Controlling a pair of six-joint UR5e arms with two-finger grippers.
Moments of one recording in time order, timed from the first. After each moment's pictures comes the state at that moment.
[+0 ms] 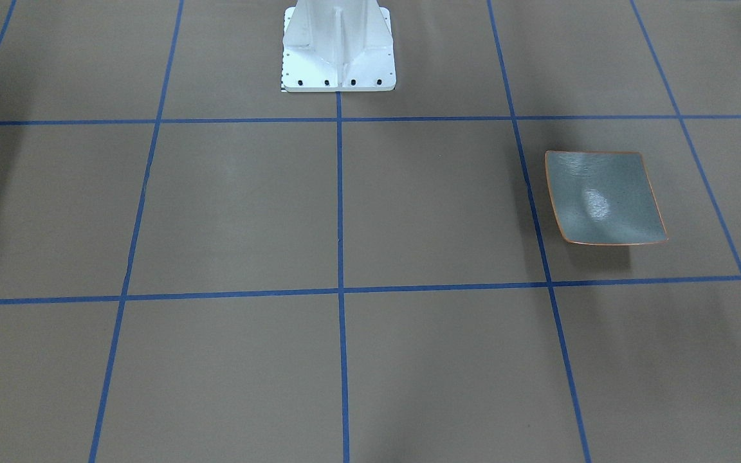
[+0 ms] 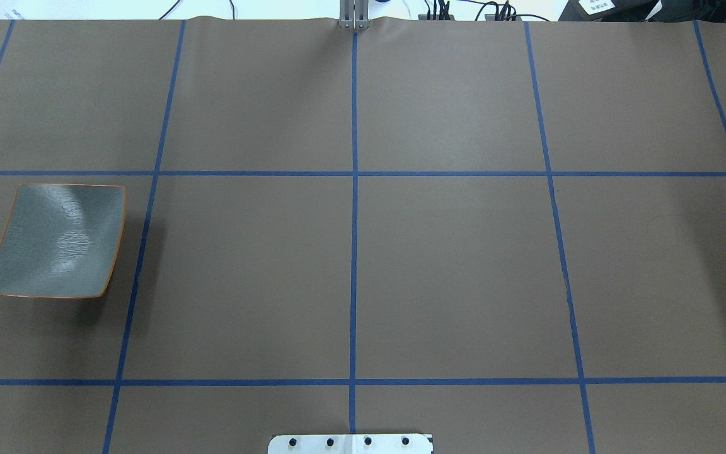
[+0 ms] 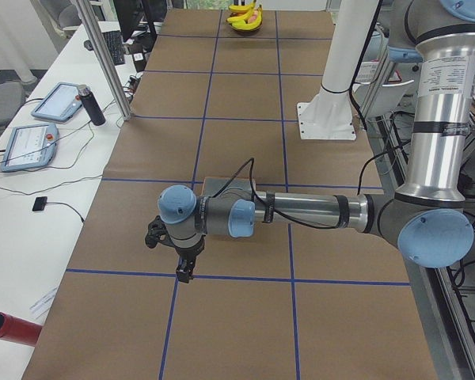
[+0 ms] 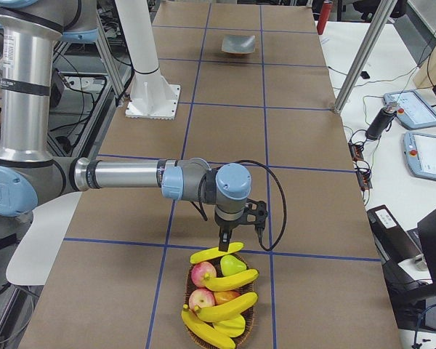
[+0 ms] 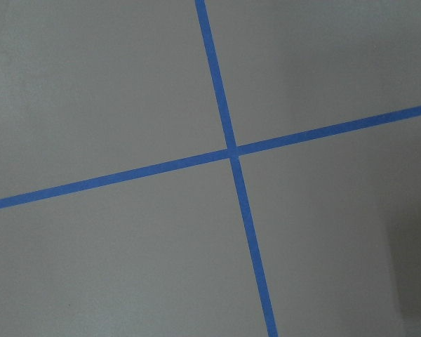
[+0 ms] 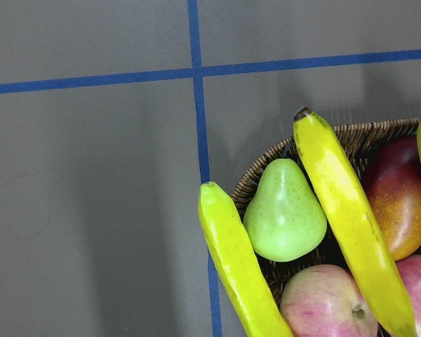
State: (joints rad) left arm -1.55 -1.61 -1.57 -1.59 -2.34 0.17; right arm 1.58 -1.72 1.78 -1.68 2.35 0.04
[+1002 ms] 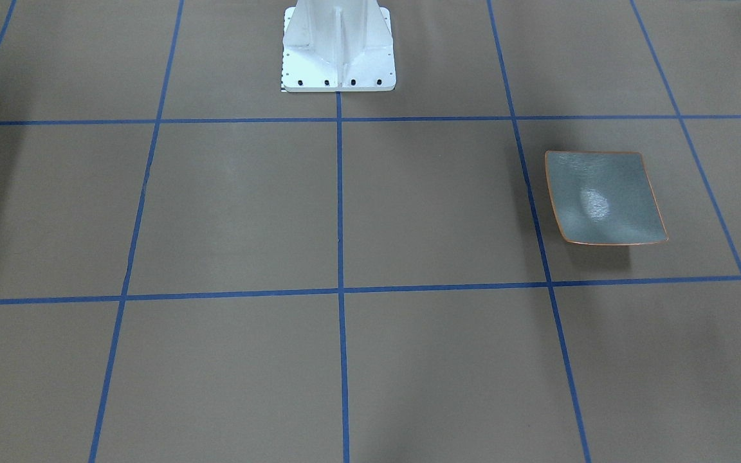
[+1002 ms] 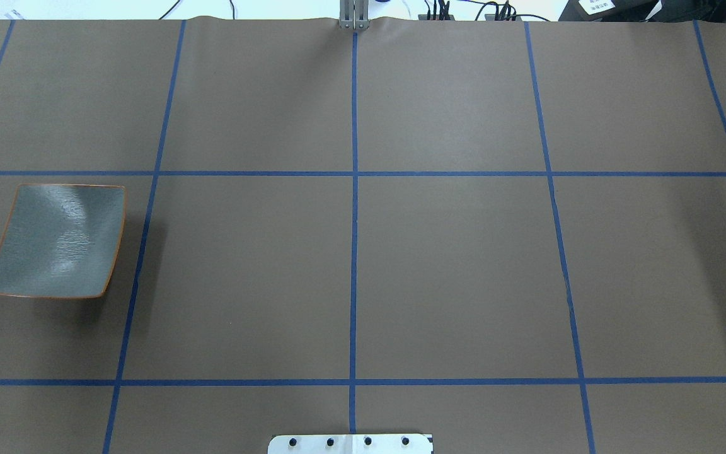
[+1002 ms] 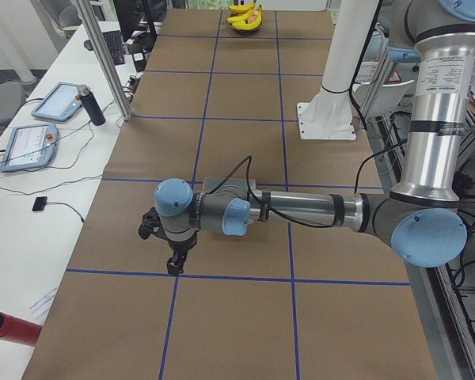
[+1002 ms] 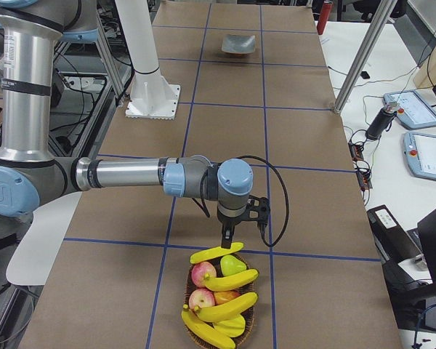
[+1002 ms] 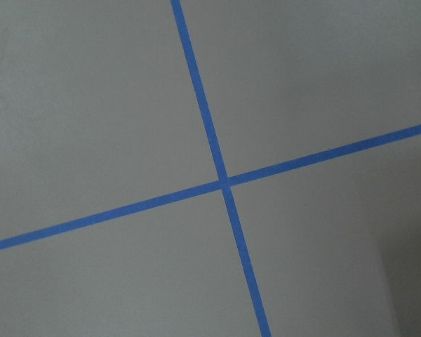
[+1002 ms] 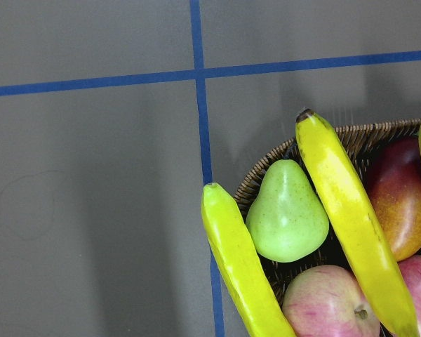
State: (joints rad) left arm -1.54 -1.66 -1.54 -1.70 -2.34 0.16; right arm 1.58 -1.71 1.79 -1.68 2.35 0.06
